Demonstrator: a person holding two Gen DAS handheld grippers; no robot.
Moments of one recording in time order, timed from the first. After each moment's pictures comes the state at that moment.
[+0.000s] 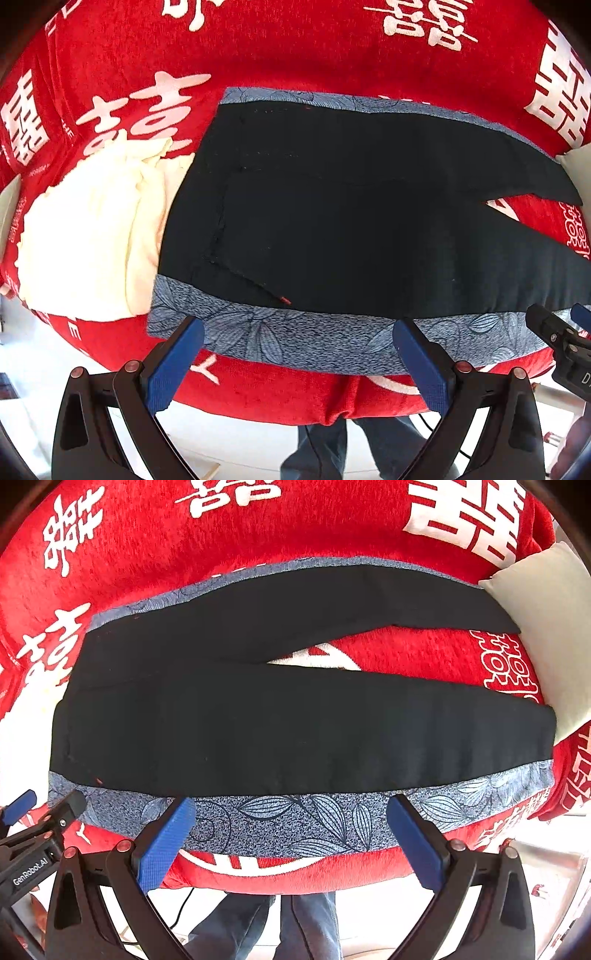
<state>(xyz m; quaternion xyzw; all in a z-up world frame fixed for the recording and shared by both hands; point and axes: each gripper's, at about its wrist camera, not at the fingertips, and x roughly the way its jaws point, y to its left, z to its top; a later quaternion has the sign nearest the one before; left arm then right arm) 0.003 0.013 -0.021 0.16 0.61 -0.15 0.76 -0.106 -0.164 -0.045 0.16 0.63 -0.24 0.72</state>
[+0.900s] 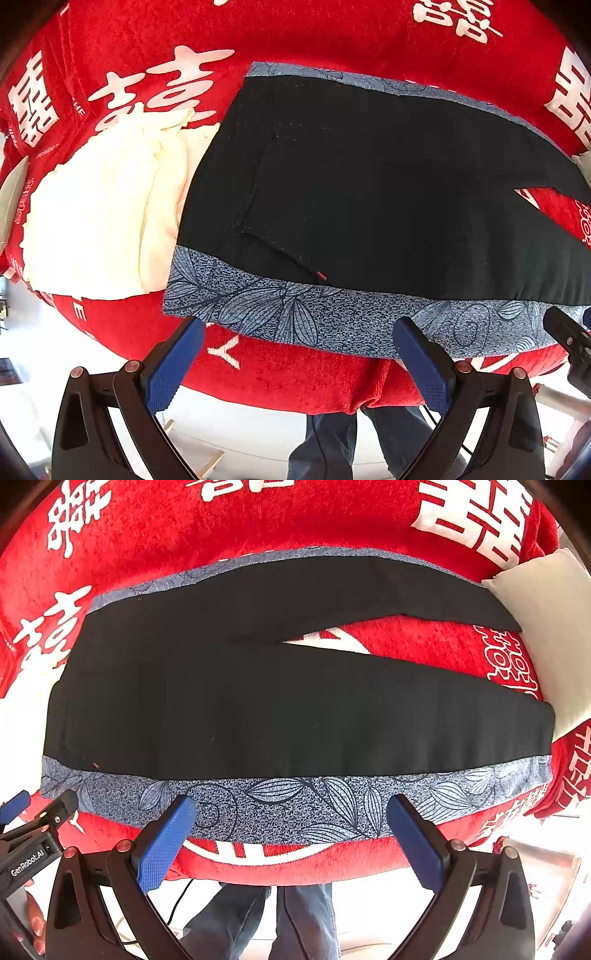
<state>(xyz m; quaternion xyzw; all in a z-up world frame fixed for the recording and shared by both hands) 0.004 0.040 -0.037 0.16 0.64 -0.12 0.75 -0.108 -0.148 -0.053 0.15 0.64 -0.24 0.71</state>
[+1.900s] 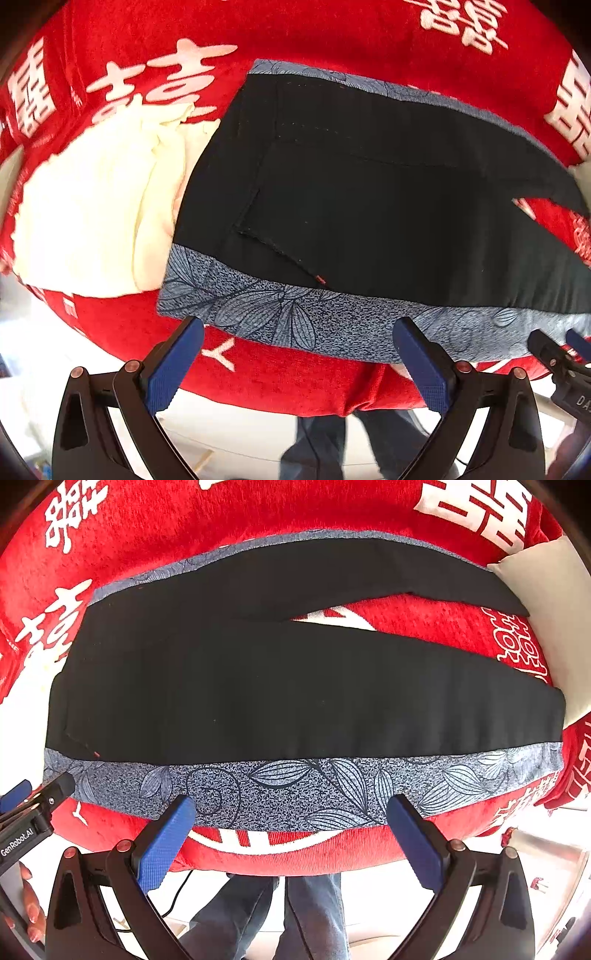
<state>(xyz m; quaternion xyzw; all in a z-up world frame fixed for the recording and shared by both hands) 0.011 0.049 -0.041 0.12 0.65 -0.13 0.74 -0.117 -0.147 -0.064 0.18 0.65 -0.23 0.70</state>
